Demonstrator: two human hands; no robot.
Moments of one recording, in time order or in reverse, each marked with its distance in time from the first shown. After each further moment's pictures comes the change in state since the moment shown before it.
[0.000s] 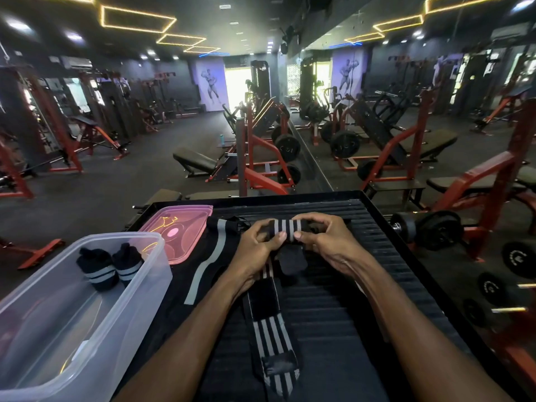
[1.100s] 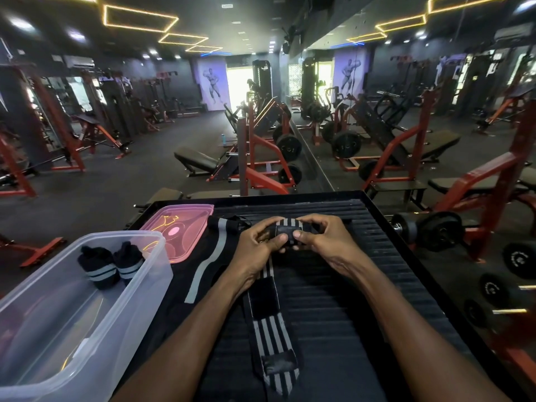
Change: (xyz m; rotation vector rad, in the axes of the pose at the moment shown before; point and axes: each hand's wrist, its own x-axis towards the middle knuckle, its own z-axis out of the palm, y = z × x) left_hand -0.001 0.002 -0.001 0.059 0.001 0.058; right_hand -0.002 -0.001 0.005 -0.058 0.025 -0.050
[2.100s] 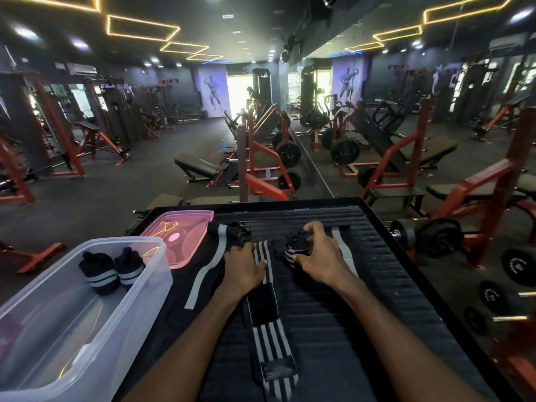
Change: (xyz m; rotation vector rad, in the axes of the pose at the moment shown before) left_hand 0.017 -0.039 -0.033 1.149 0.134 -0.071; right_hand -0.006 0.017 0.001 -0.742 0.083 0.004
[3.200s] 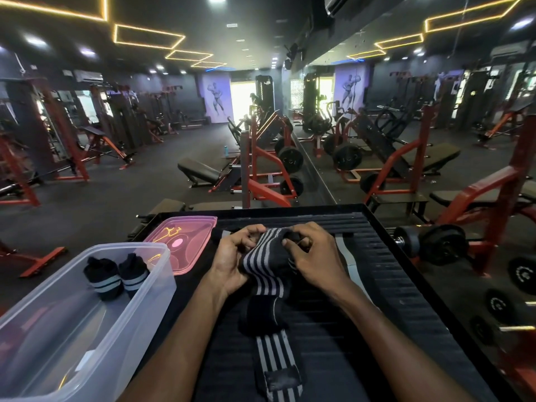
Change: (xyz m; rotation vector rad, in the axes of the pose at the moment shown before) left_hand -0.013 0.027 -0.063 -1.622 -0.315 -0.151; right_hand -0.015 -0.042 -0.001 0.188 0.210 -0.276
